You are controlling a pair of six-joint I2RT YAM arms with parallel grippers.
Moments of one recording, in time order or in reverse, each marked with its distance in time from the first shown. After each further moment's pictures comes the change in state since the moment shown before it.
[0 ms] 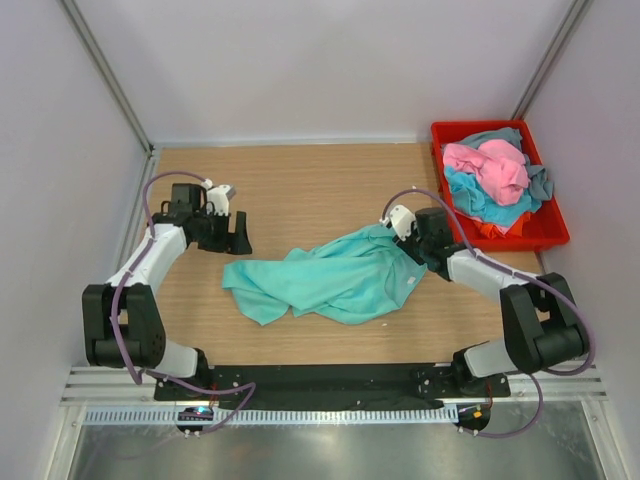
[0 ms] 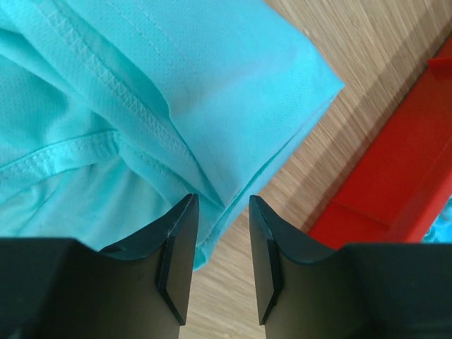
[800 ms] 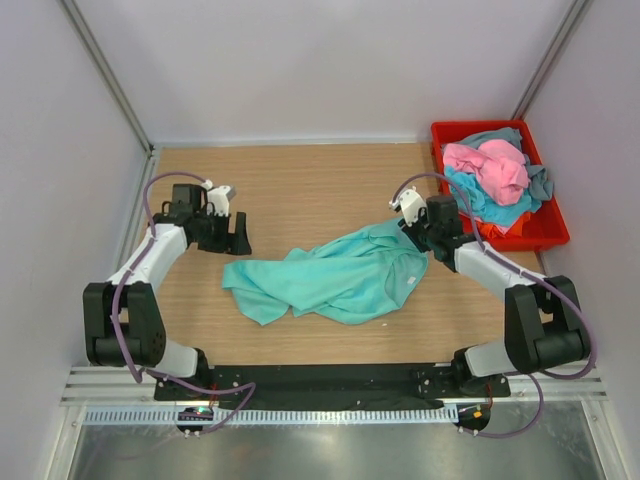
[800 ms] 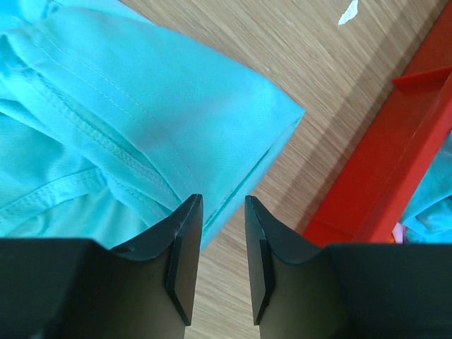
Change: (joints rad) left arm 0.000 0.005 -0.005 0.007 -0.012 -0.001; right arm -0.069 0.022 0.074 0.009 -0.101 0.054
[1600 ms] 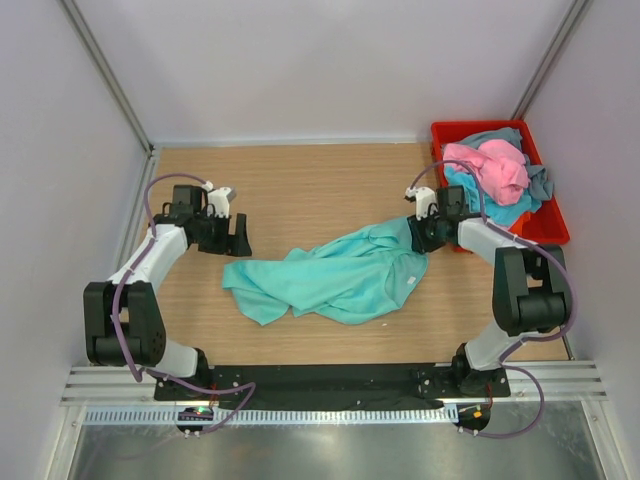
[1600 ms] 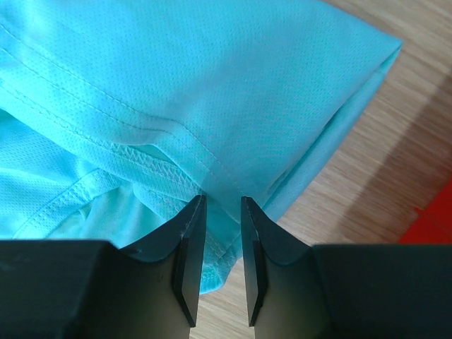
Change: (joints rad) left arm 0.000 0.006 -0.009 0.000 0.000 -0.001; right arm -0.138 0.192 0.177 -0.253 -0.238 0.237
